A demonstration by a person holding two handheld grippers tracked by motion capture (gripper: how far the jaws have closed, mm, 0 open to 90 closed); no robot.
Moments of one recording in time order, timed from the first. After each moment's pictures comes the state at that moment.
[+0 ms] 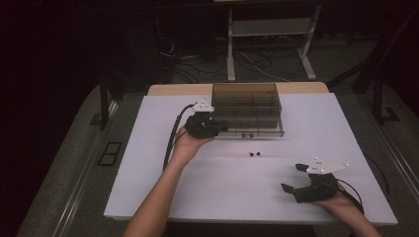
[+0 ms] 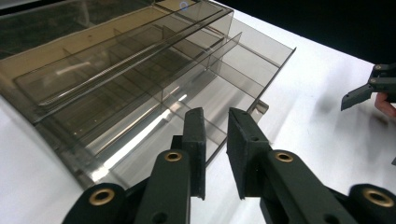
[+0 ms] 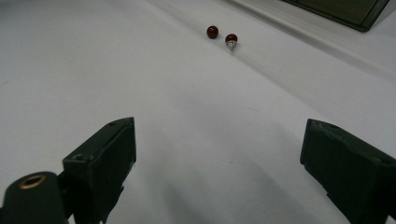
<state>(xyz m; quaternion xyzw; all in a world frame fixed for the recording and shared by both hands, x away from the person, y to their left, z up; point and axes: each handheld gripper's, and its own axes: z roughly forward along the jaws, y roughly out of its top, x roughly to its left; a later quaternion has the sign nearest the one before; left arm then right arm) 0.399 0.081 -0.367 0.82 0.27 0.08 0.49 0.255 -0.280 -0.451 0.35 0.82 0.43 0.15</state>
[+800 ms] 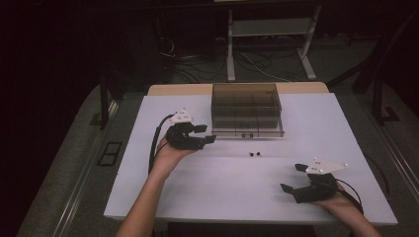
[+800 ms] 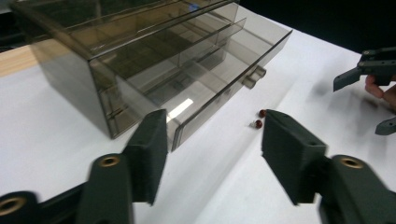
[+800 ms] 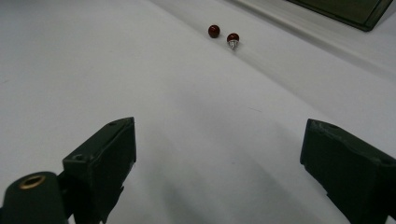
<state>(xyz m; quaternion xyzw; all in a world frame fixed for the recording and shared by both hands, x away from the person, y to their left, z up) 0.368 0.130 -0.374 0.81 0.29 0.09 0.50 0.255 -0.279 -0.452 0.35 0.82 0.43 0.15</state>
